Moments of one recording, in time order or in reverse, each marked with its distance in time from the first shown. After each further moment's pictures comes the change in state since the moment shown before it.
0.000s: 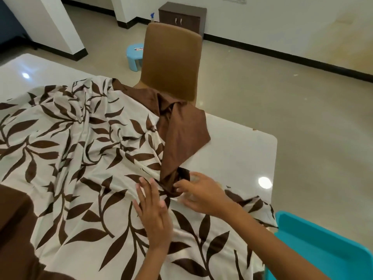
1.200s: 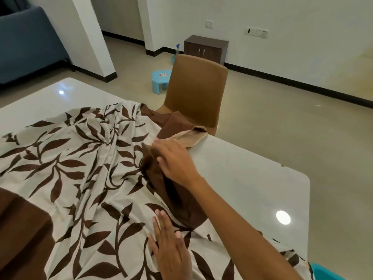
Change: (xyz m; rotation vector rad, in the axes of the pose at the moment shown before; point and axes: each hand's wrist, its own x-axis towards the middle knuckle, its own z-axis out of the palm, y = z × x) left_hand 0.014 -0.022 0.017 0.195 0.061 -0.202; right_hand 0.206 0.005 0.009 0.012 0.272 -0.010
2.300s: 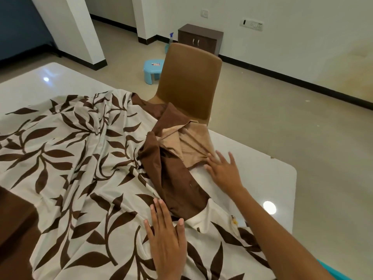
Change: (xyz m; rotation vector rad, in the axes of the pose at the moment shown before) left_hand -0.002 -0.003 0.003 0.268 -0.173 0.093; right_hand -0.123 0.112 -0.030 -0.466 -0.192 0.330
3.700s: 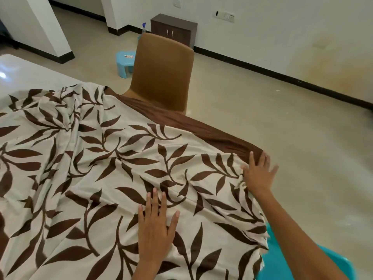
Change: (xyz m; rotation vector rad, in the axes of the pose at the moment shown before) left_hand -0.009 0.005 -0.002 0.134 -0.188 0.319; right_hand -0.106 0.102 -0.043 -0.218 -0.276 0.769
